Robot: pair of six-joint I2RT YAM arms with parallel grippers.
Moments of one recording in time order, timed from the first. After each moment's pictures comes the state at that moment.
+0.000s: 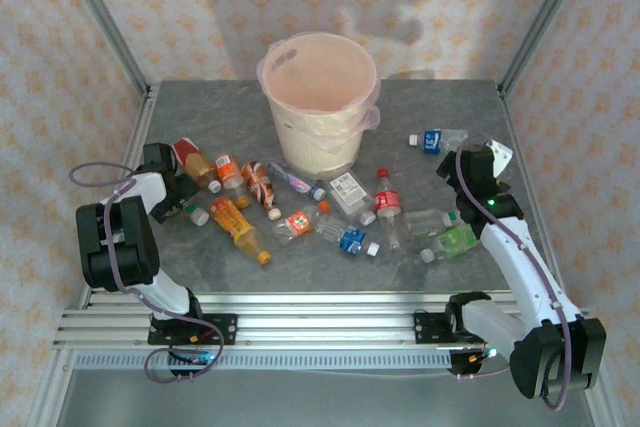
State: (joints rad) left arm 0.30 1.60 0.87 -0.47 -0.11 -0.59; right arm 0.12 1.00 0.80 -0.52 0.44 0.57
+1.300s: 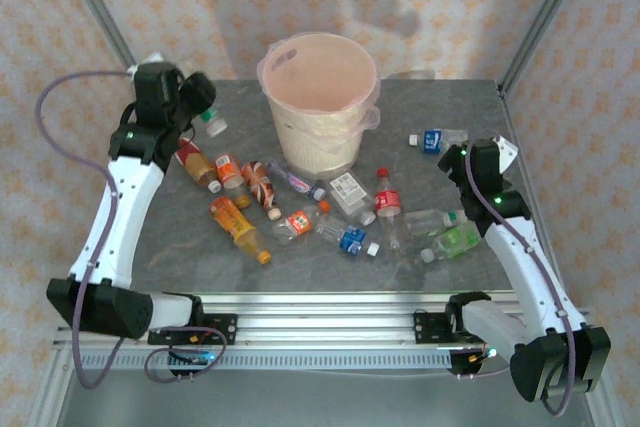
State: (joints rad) left arm -0.09 1.35 1.55 -0.61 -0.14 -0.63; right arm 0.12 0.98 0.88 -0.61 0.39 0.64
